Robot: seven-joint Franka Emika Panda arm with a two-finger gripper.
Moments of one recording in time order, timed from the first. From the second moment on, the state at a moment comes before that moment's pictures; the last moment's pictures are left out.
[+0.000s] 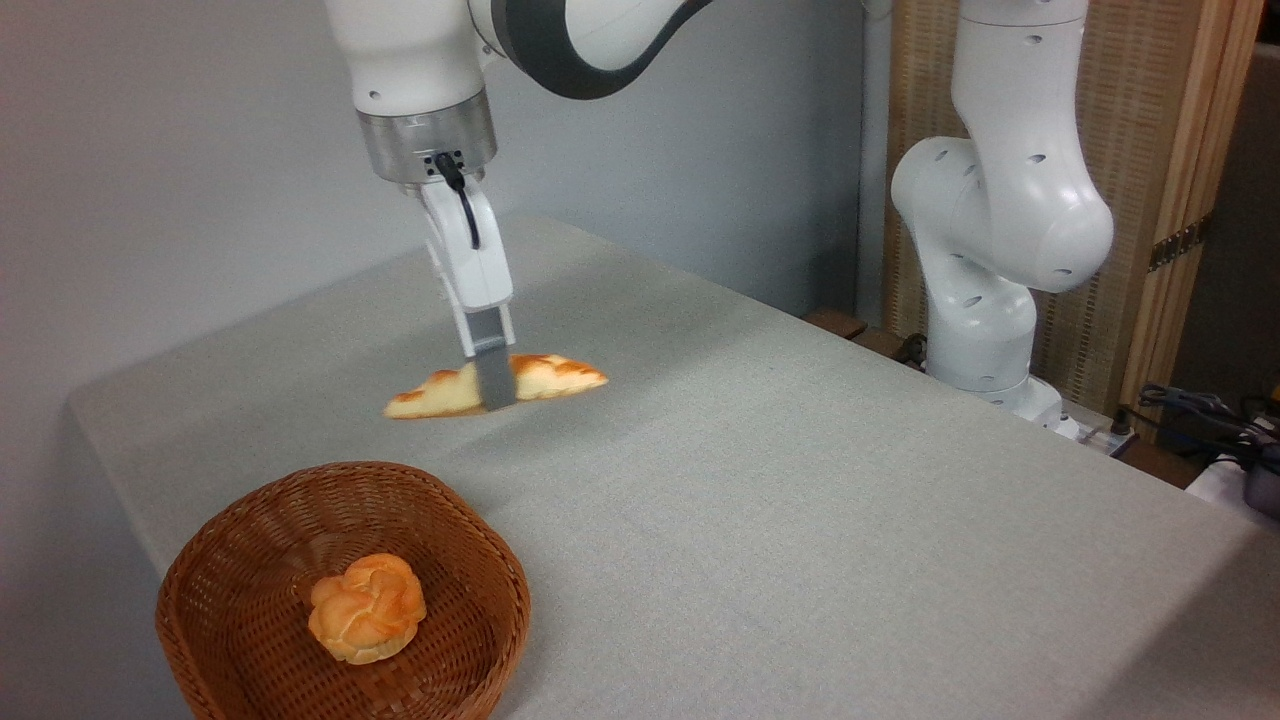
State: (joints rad) arm -0.25 -0.03 0.07 -1.83 -0.05 1.83 0.90
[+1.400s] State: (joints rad) arm -0.25 0.11 0.06 -1.83 -0.12 2.32 0.61
